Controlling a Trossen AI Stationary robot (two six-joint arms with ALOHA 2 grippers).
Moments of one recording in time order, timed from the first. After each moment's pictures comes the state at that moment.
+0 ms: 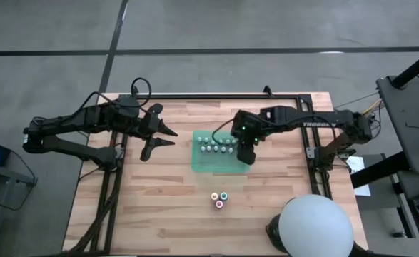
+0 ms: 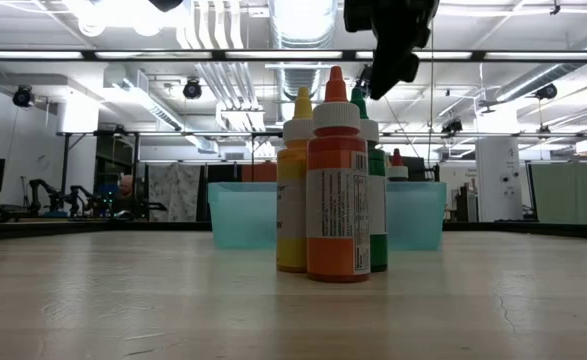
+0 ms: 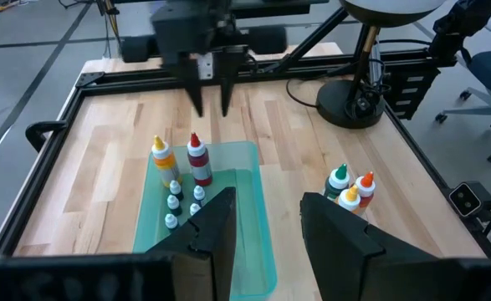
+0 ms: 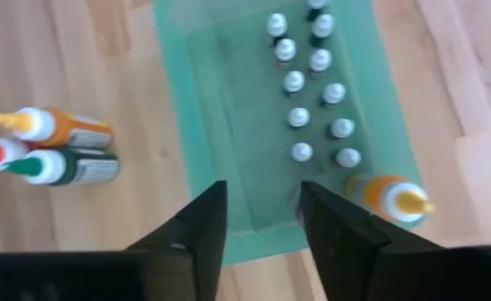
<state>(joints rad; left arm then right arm) 0.10 0.94 1.15 -0.64 0.19 0.12 -0.09 1.56 1.44 -0.99 -0.06 0.21</state>
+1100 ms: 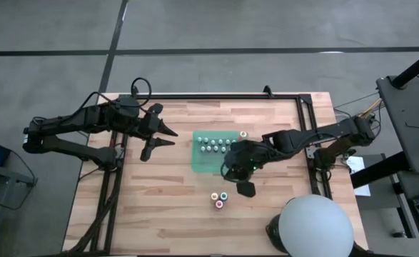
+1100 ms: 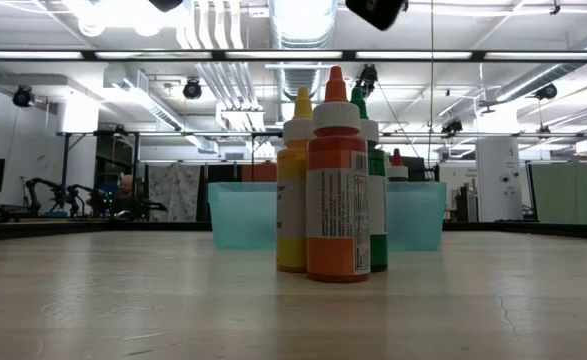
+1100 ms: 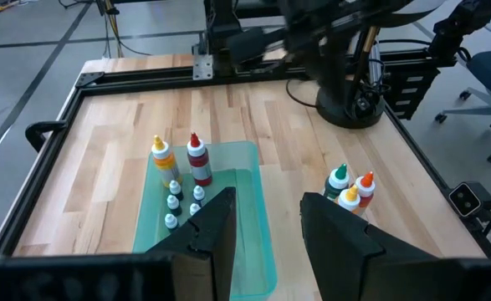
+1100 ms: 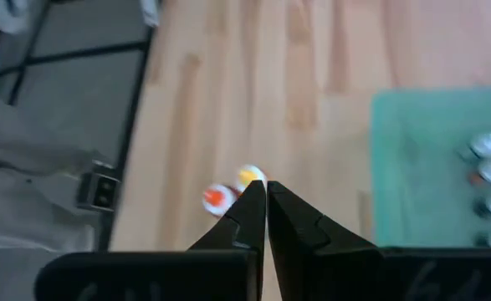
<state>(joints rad) 0.10 0.94 1.15 -0.64 0.19 0.12 0.21 1.56 1.43 -0.66 -0.14 0.31</state>
